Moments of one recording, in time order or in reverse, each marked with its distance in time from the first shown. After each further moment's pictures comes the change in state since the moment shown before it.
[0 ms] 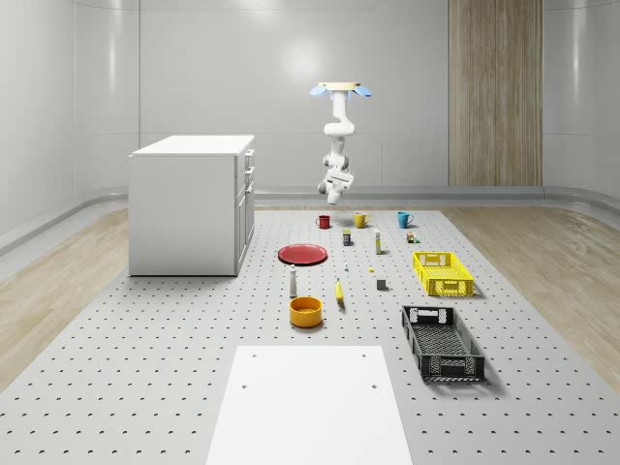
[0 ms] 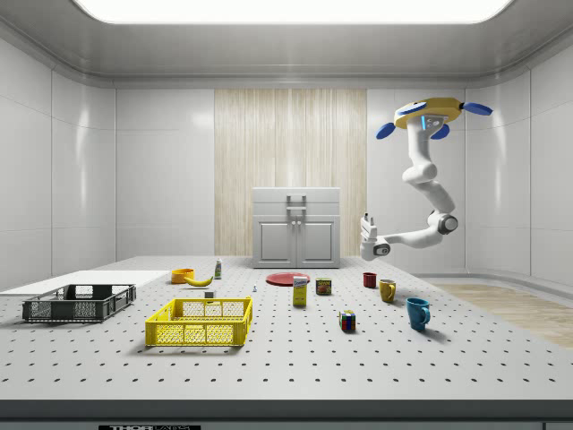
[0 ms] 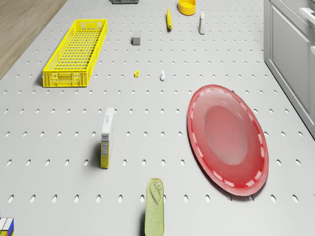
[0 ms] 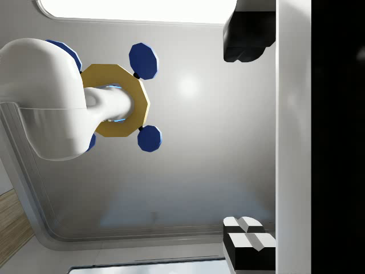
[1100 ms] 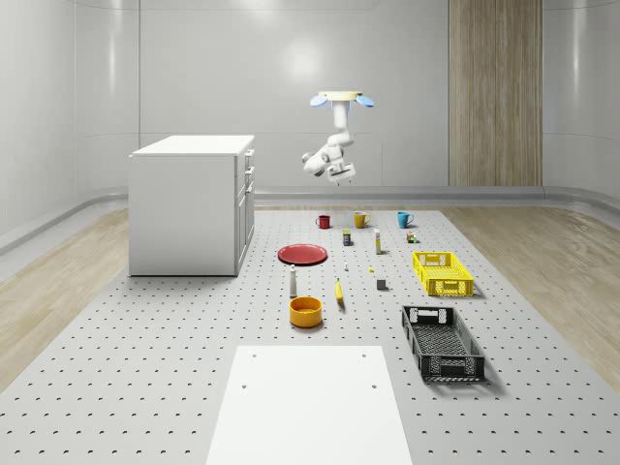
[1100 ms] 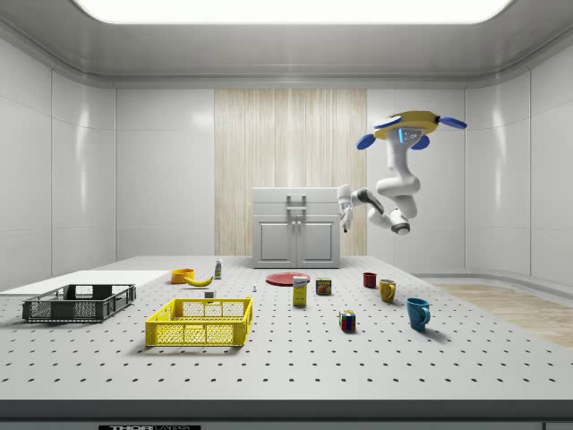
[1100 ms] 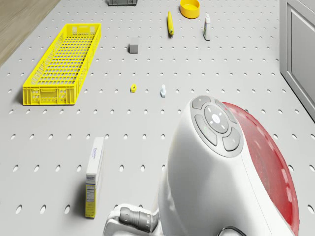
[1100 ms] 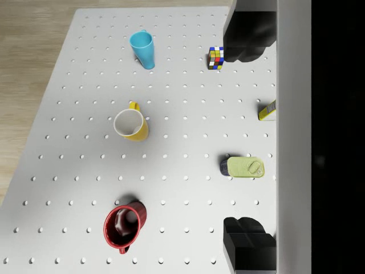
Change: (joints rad) arm -0.768 -0.236 0.977 -0.788 -1.669 -0.179 0.618
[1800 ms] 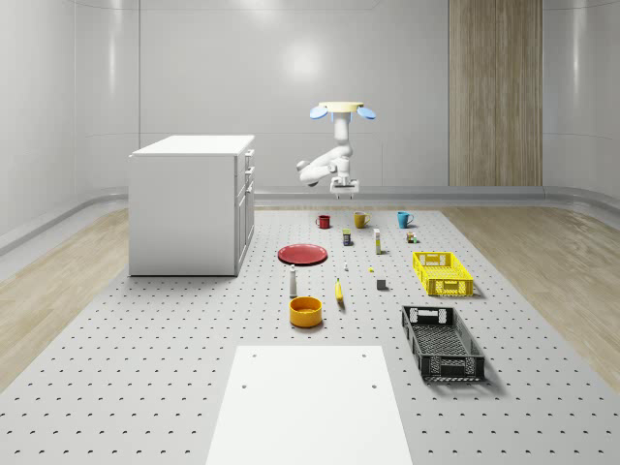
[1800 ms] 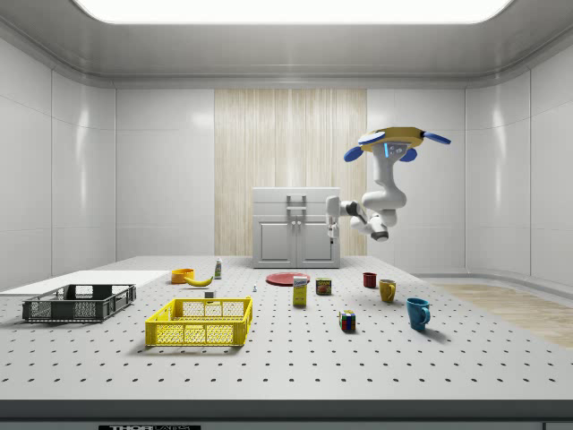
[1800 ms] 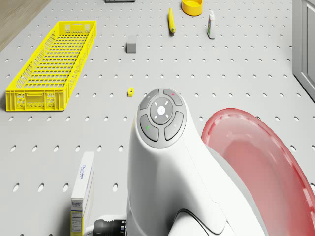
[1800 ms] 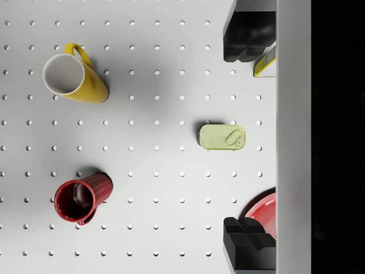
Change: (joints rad) arm -0.198 -0.107 0.100 -0.023 -0.068 -0.044 0.134
